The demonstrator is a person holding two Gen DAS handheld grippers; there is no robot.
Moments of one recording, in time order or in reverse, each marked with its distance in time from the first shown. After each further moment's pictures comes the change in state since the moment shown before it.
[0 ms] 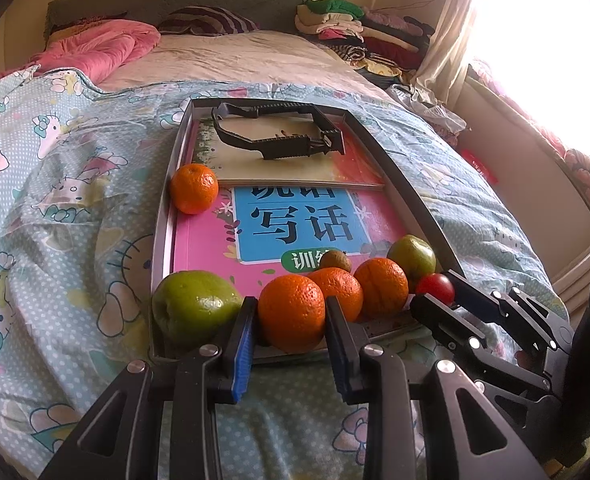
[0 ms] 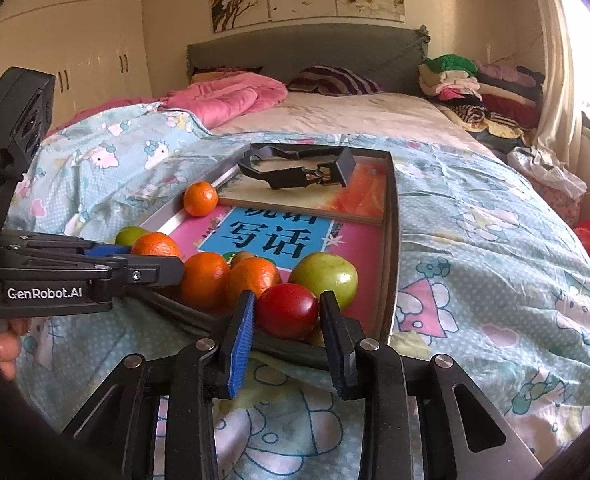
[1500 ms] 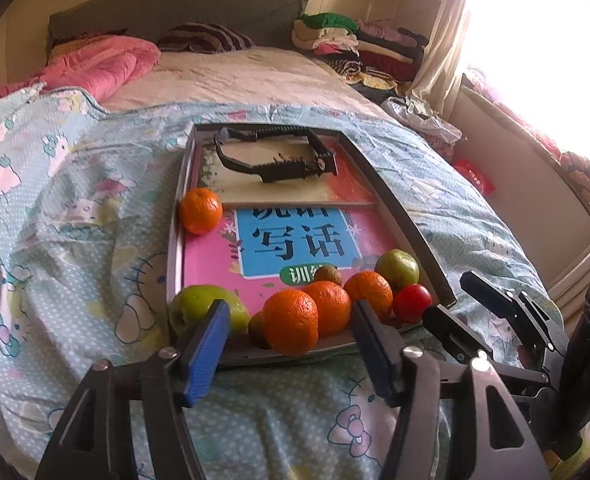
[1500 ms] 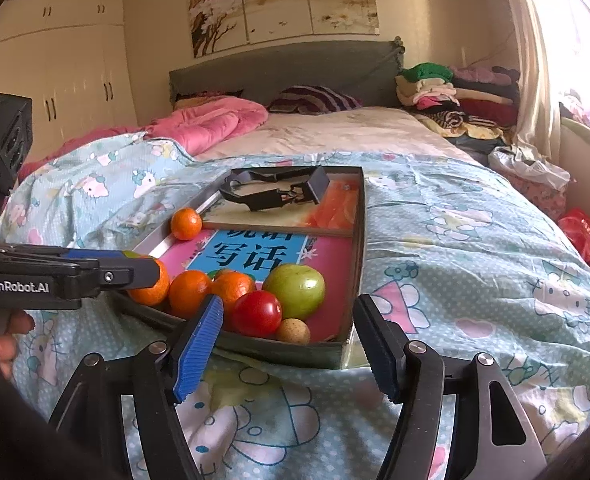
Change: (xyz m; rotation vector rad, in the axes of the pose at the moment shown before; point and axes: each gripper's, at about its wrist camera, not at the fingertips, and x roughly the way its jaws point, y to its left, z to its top) left arm -0.029 -0.004 0.002 0.022 -0.065 0.008; right arm -0.028 -0.012 -0.006 0.063 -0.092 -0.042
